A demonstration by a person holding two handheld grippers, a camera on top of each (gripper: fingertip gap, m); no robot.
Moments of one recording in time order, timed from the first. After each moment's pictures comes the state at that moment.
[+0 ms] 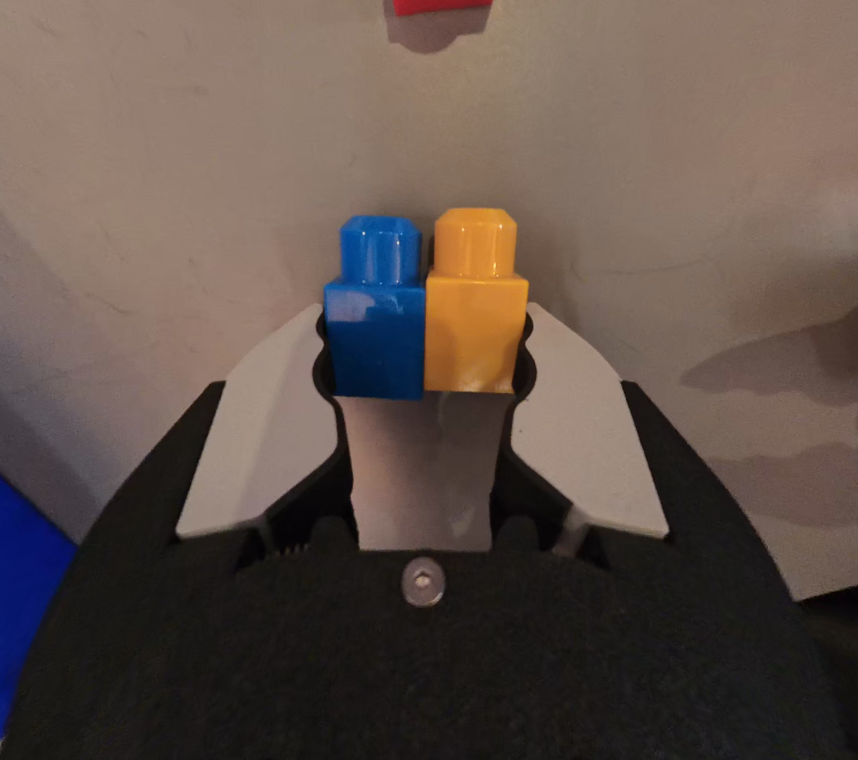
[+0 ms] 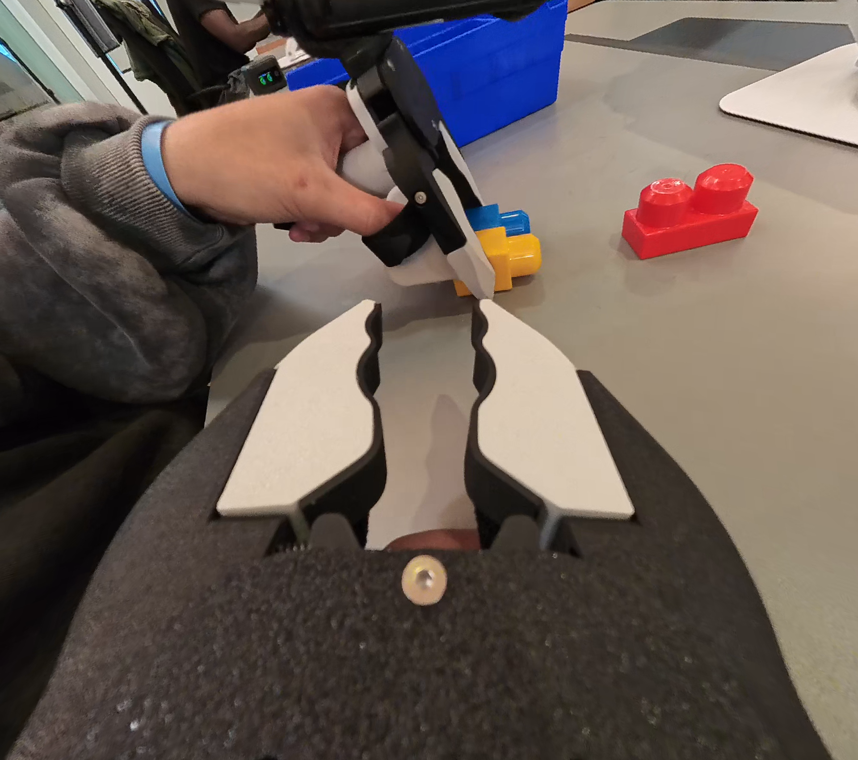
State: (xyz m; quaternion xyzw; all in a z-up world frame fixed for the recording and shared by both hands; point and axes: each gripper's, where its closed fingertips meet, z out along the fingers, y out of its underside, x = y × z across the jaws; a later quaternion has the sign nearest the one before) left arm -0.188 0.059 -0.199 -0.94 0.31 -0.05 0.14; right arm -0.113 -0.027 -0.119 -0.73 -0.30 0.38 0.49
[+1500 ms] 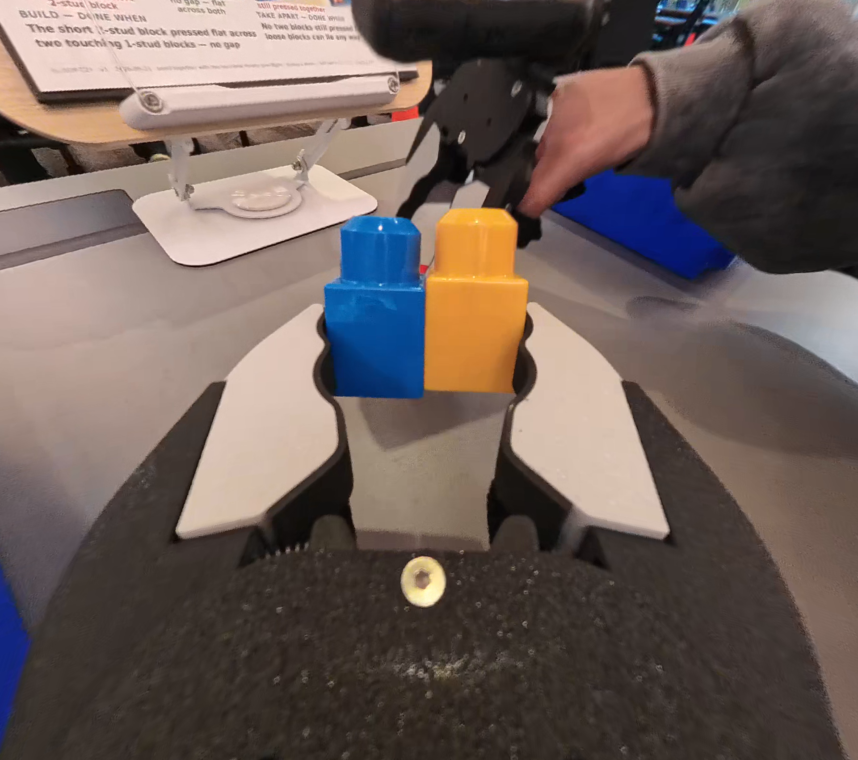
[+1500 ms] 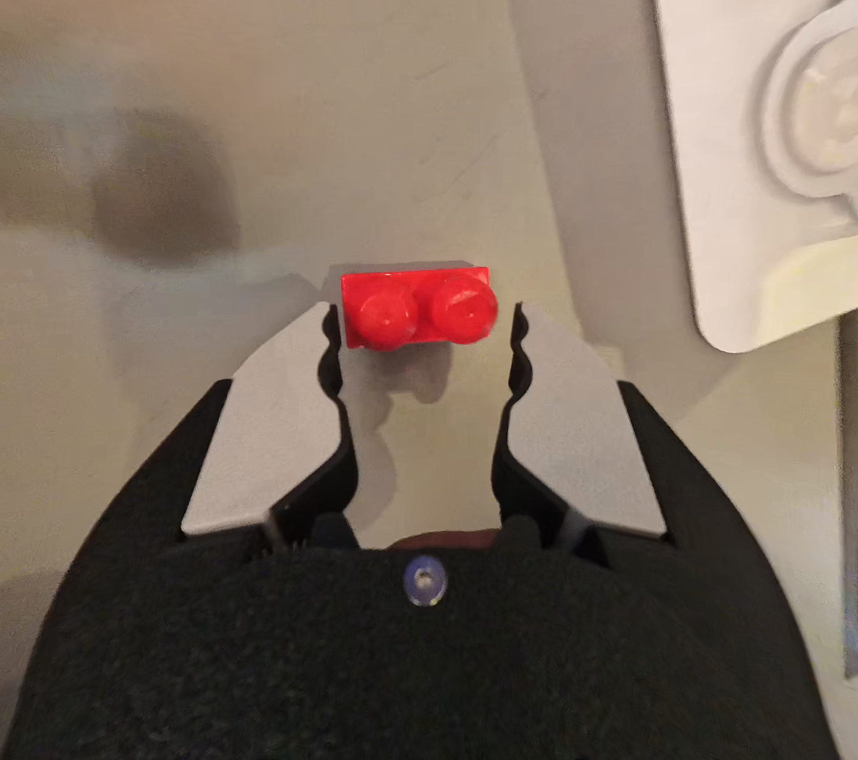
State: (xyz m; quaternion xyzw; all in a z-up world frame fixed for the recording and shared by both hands) left arm -0.221 0.084 -0.086 -0.69 0.35 -0.34 0.54; right arm -0.114 0.162 -0.170 -0.85 -0.48 0.01 0.19
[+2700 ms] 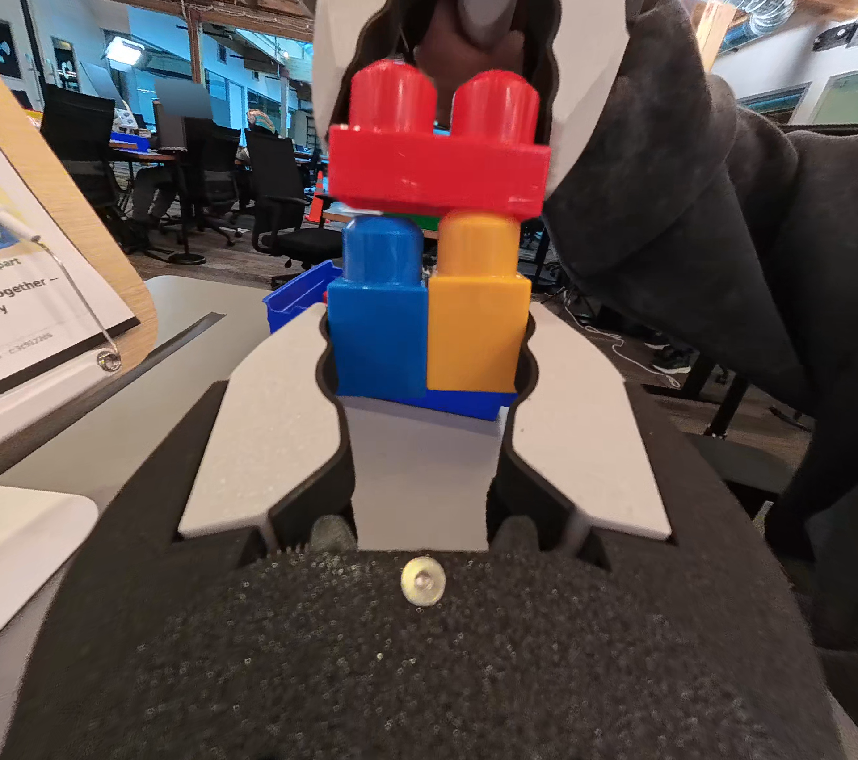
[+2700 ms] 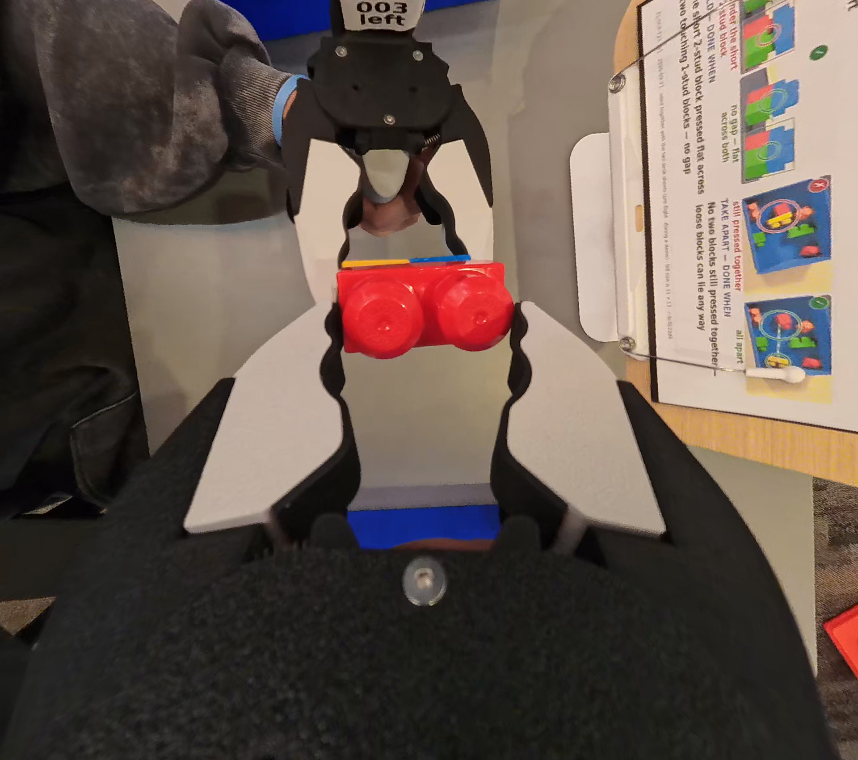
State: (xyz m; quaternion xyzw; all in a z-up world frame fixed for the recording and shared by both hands) left arm -0.082 0.101 0.012 -0.44 0.47 -0.64 0.42; right arm -0.093 0.115 0.053 -0.79 -0.56 0.12 0.23
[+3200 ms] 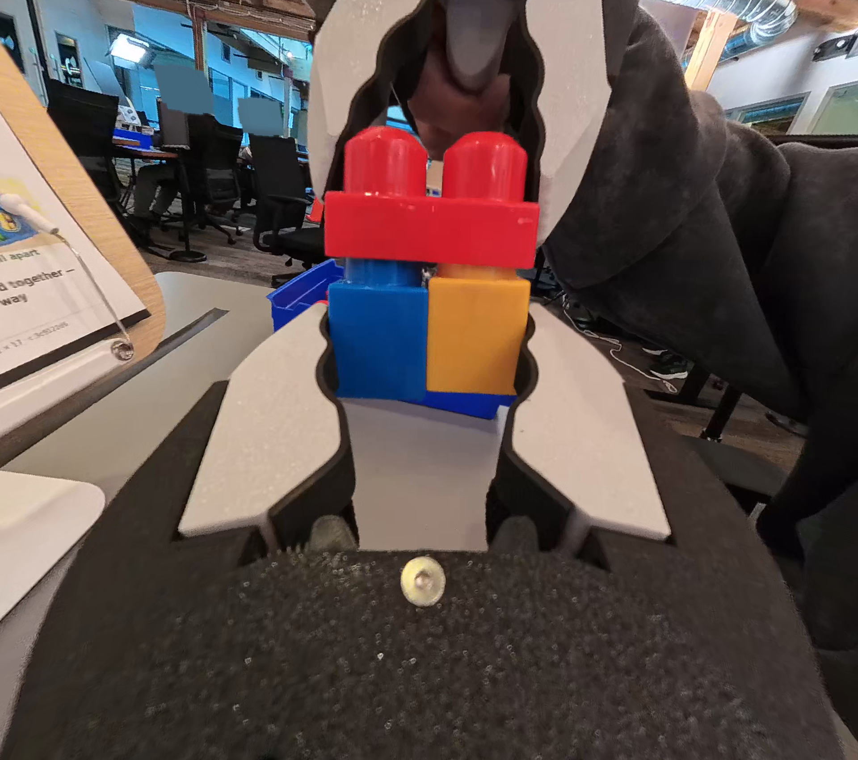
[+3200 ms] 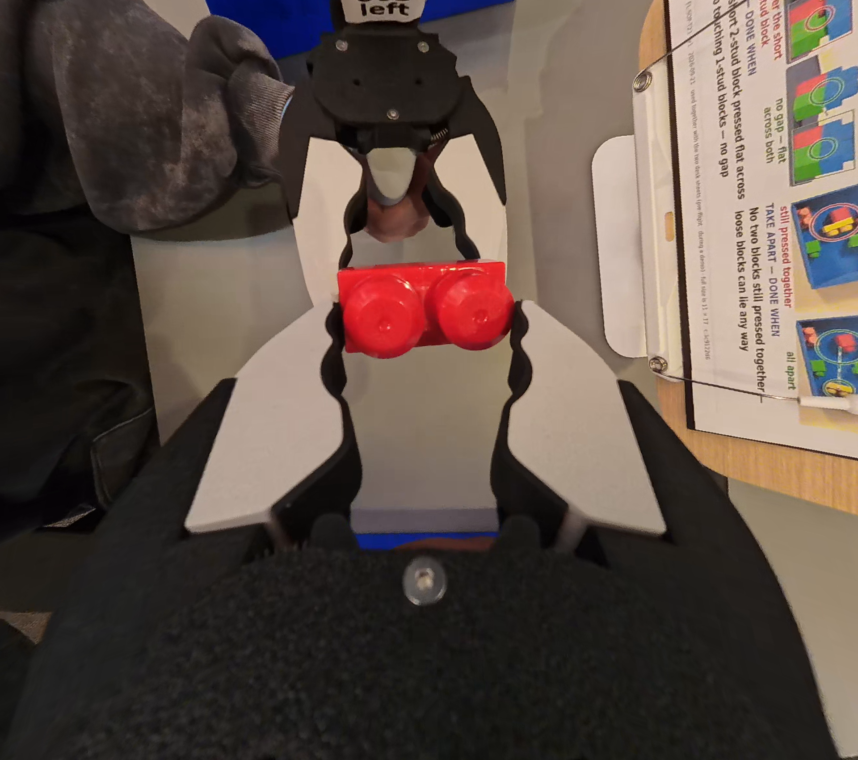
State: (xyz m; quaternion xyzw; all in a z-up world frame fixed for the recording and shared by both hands) left arm -0.088 0.106 0.012 -0.45 0.46 -0.64 0.42; right arm -0.103 0.118 0.037 -0.79 -0.55 0.15 0.22
